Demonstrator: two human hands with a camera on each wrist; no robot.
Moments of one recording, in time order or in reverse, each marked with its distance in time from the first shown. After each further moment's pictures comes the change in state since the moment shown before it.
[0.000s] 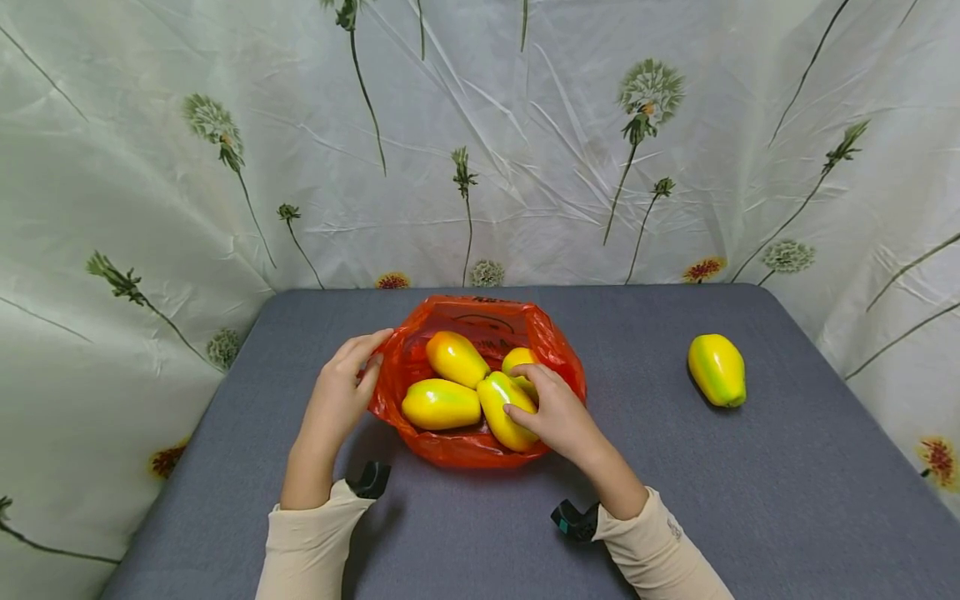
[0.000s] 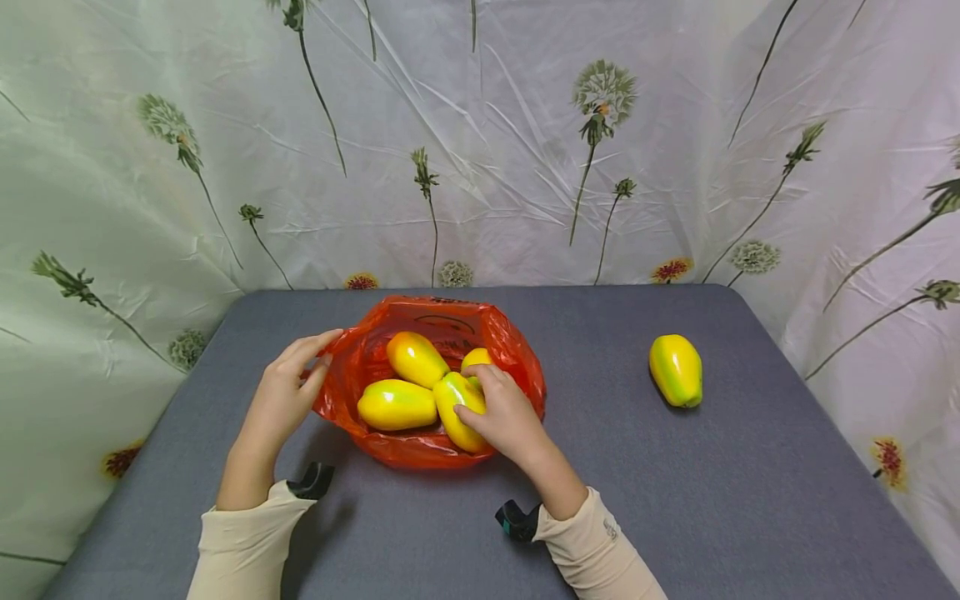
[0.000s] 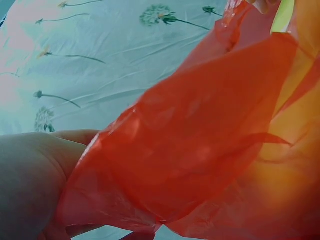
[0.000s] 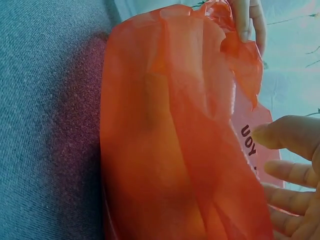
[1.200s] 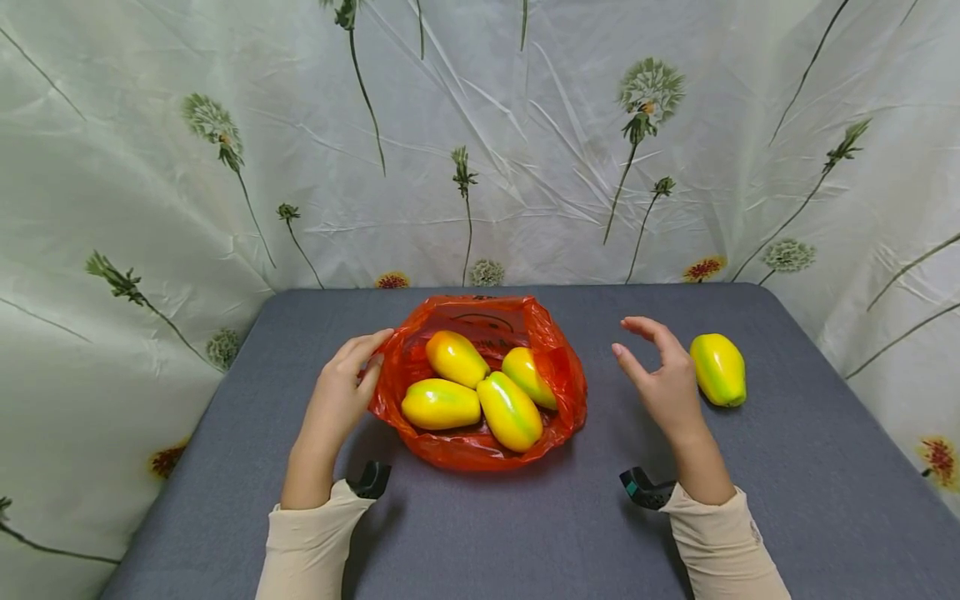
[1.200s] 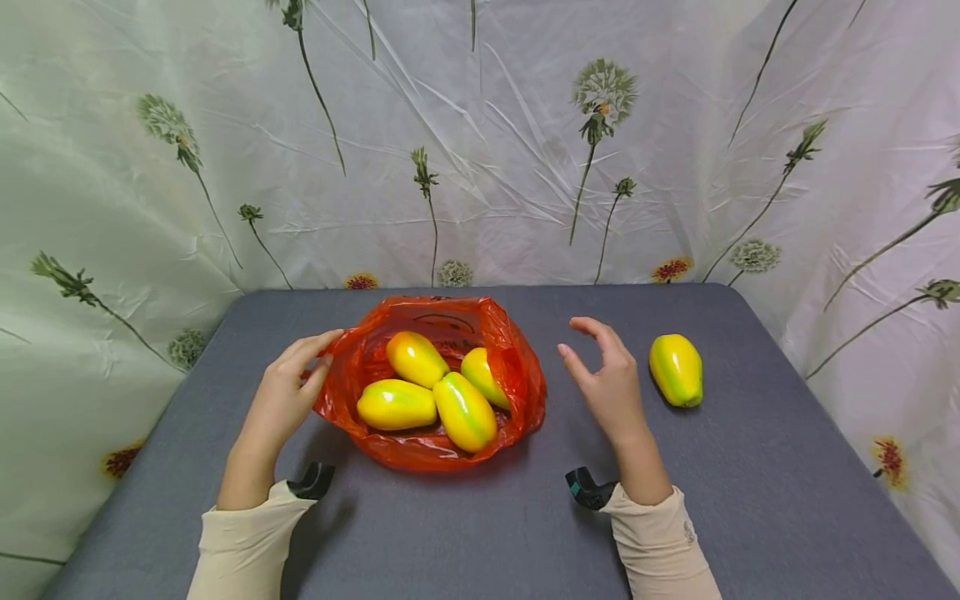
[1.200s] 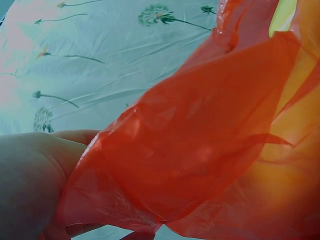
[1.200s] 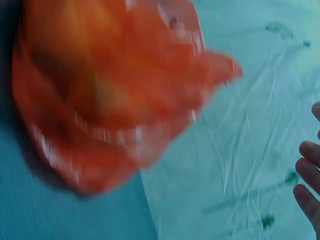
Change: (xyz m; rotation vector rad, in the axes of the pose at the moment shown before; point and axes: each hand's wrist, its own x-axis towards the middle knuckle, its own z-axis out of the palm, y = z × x) left_hand 0.000 0.001 0.001 0.000 -0.010 -0.007; right_hand -0.015 0.048 -0.089 0.022 0.561 -0.193
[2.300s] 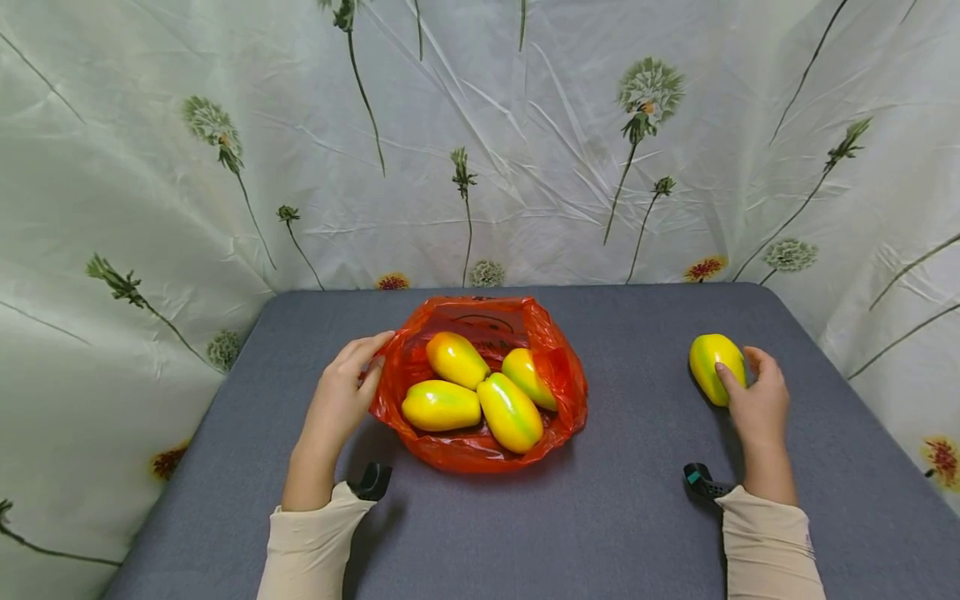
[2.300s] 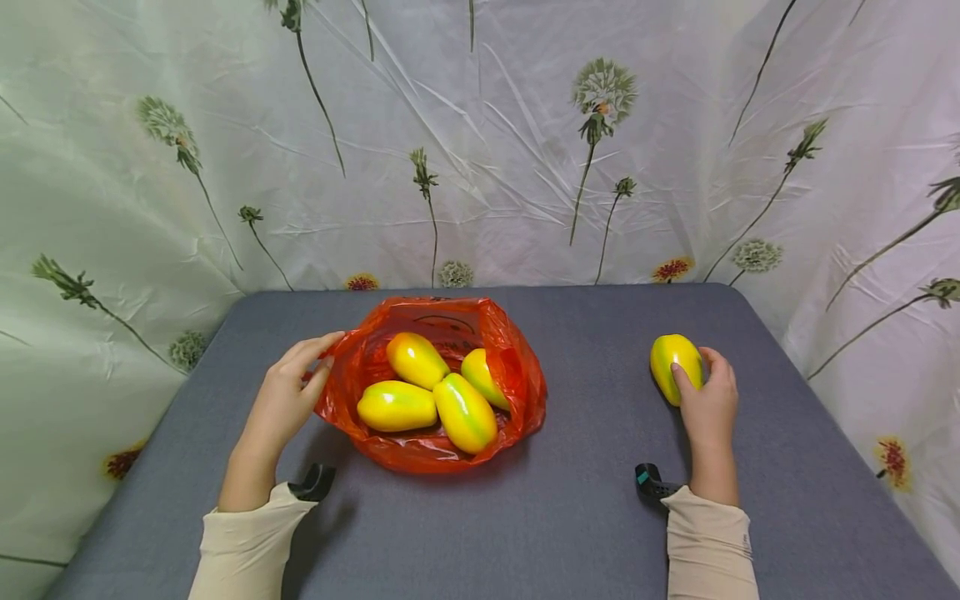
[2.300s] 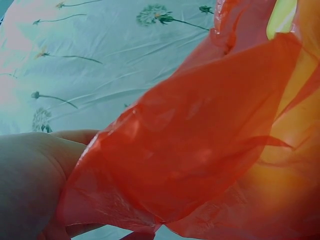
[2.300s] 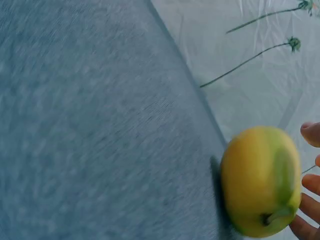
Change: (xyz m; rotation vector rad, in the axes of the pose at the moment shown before) left_hand 0.000 0.001 0.001 -0.009 0.000 -0.008; right_hand -0.035 0.097 -0.076 -0.304 0.063 0.687
